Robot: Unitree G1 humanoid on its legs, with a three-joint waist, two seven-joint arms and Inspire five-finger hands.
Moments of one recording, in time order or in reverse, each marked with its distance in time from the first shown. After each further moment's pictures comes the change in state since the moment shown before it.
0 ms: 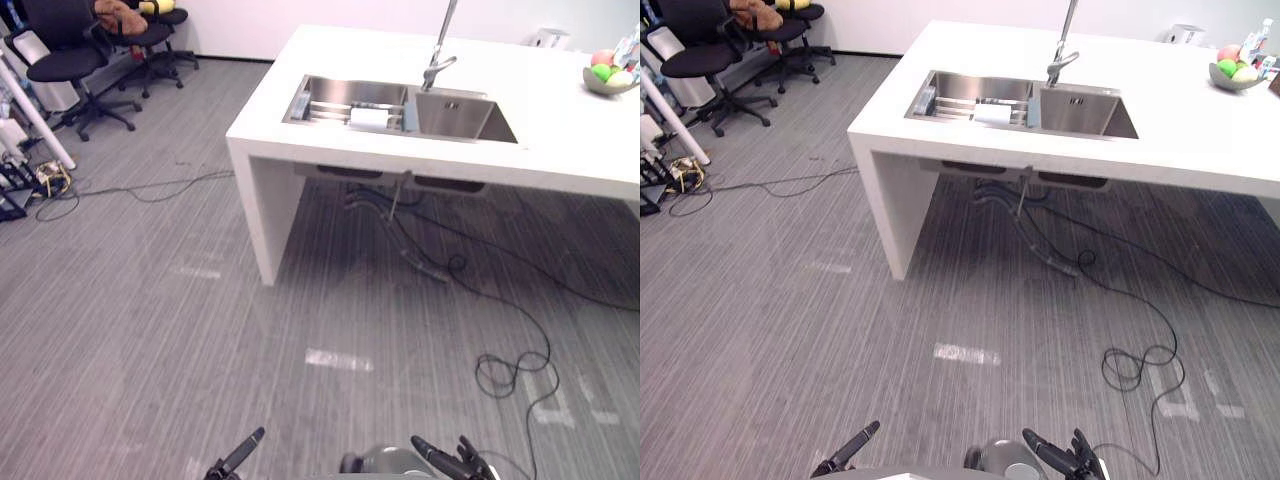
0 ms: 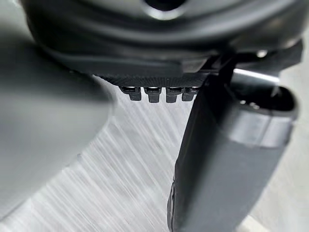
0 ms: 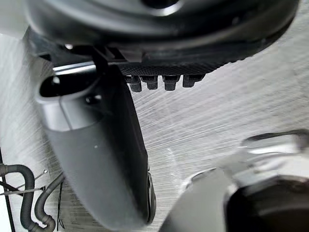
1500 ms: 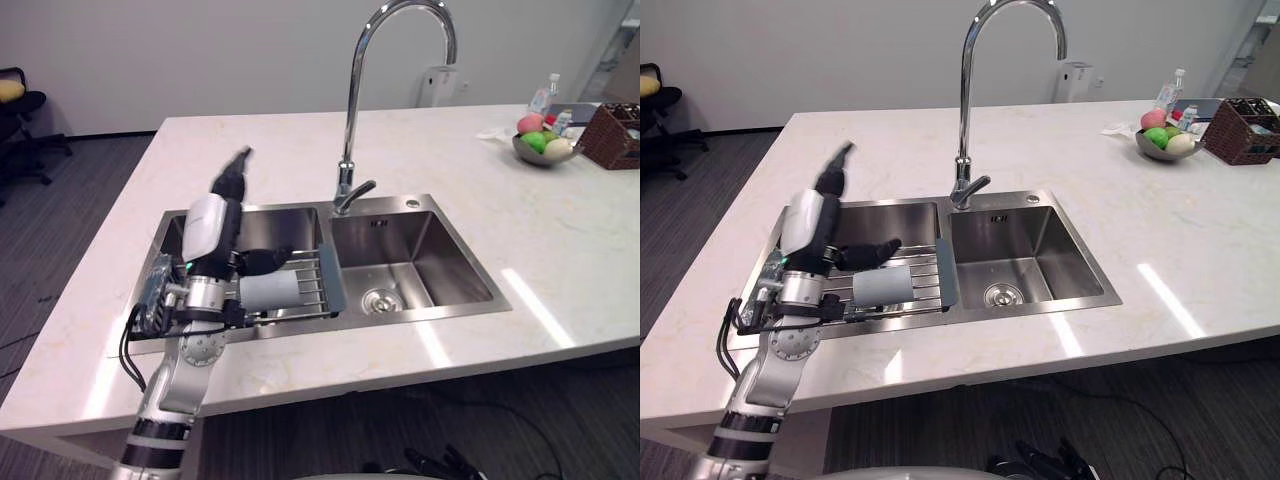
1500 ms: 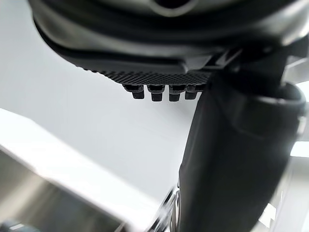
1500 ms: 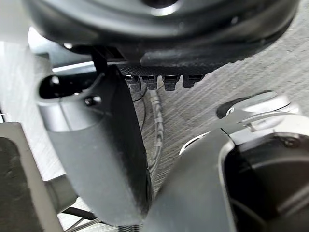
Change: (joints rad) left arm -0.265 0.424 -0.447 -0.956 1.028 -0.095 0.096; right arm 0.008 -0.041 -0.023 0.009 -0.008 0.076 0.105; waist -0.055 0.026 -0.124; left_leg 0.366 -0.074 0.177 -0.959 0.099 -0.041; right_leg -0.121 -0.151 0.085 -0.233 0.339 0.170
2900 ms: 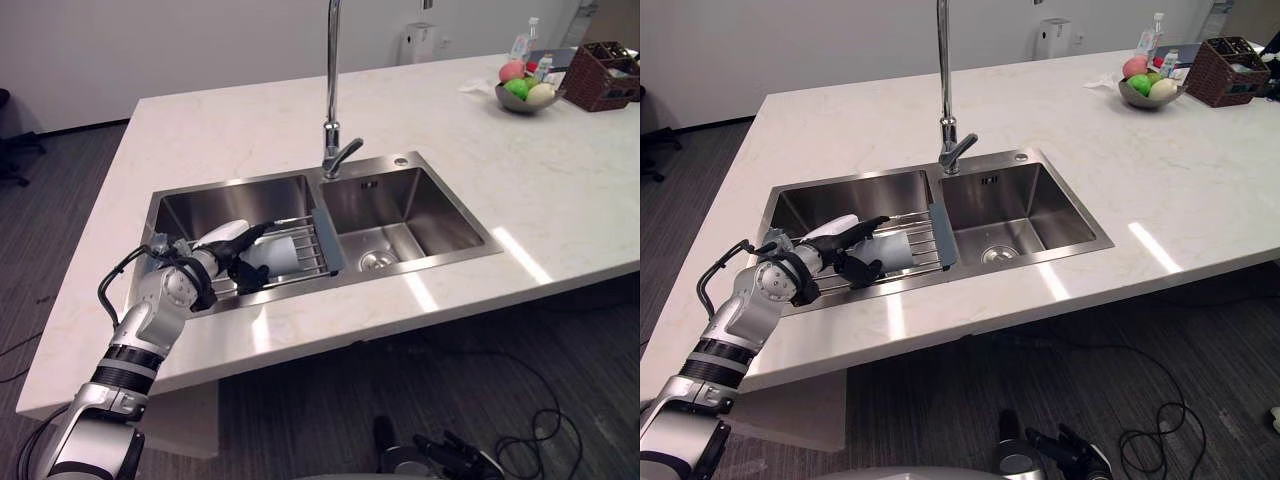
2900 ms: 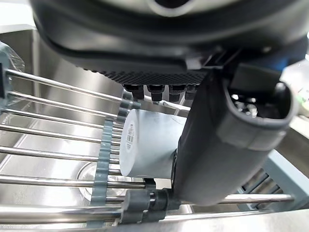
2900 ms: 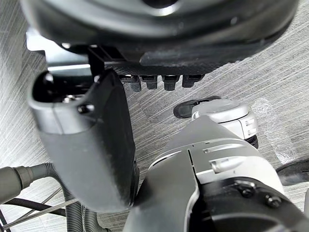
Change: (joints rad) left arm -0.324 0.206 -0.126 0.289 -0.123 0.214 -0.650; right arm -0.039 -0.096 0.092 -0.107 -0.040 0.185 0.073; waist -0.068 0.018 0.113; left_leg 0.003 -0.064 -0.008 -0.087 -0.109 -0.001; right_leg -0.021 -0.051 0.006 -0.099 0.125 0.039
